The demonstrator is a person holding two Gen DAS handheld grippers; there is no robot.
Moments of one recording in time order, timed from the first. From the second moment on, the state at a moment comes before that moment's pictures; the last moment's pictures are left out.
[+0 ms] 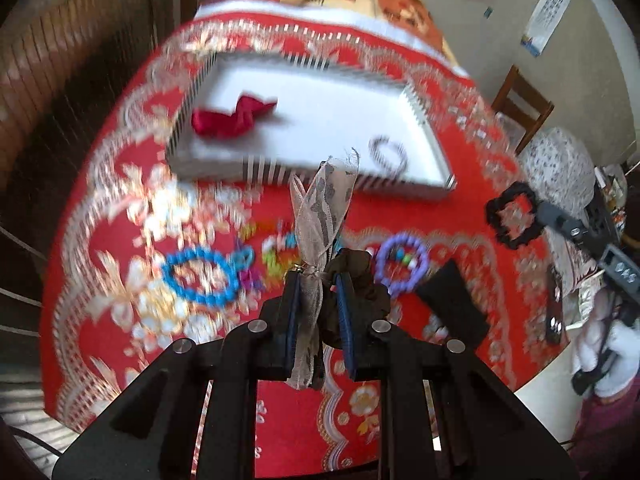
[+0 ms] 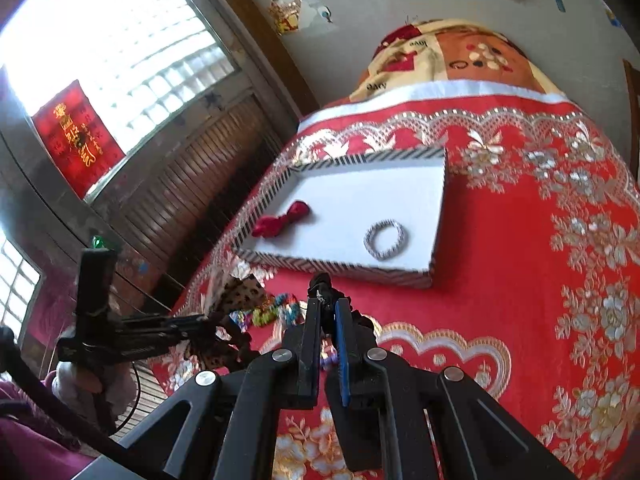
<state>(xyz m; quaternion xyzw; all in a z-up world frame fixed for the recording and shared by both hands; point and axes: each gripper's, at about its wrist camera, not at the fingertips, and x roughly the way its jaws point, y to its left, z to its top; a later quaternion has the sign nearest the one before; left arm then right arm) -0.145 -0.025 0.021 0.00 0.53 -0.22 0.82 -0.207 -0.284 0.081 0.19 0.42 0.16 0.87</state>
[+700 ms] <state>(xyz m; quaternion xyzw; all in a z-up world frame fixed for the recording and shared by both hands) -0.043 -0.016 0.058 -0.05 0.51 -0.26 0.82 -0.127 -0.274 0.093 0.18 0.41 0.15 0.88</state>
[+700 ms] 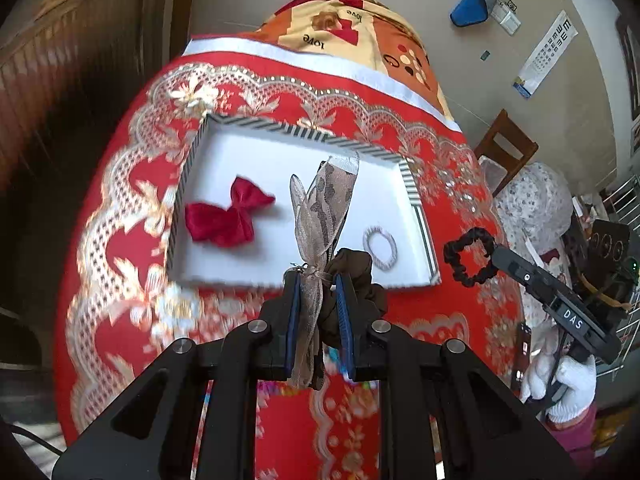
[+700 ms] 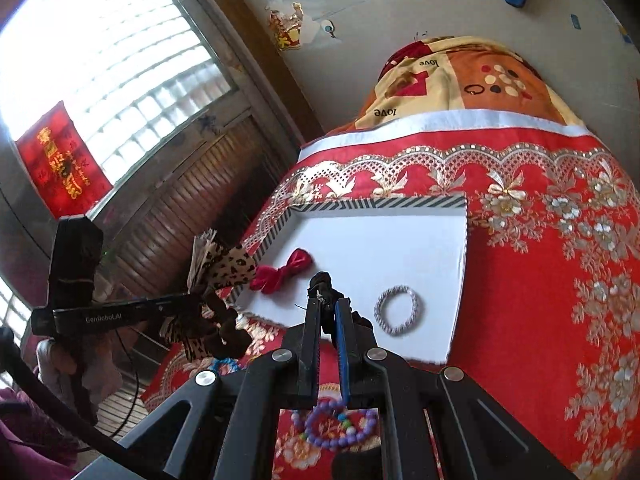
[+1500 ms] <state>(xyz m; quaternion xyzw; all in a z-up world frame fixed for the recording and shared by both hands) 0.150 -0.043 -0.036 -0.03 0.56 -0.16 0.81 0.031 -0.271 -0.018 0.13 0.51 0.06 0.85</state>
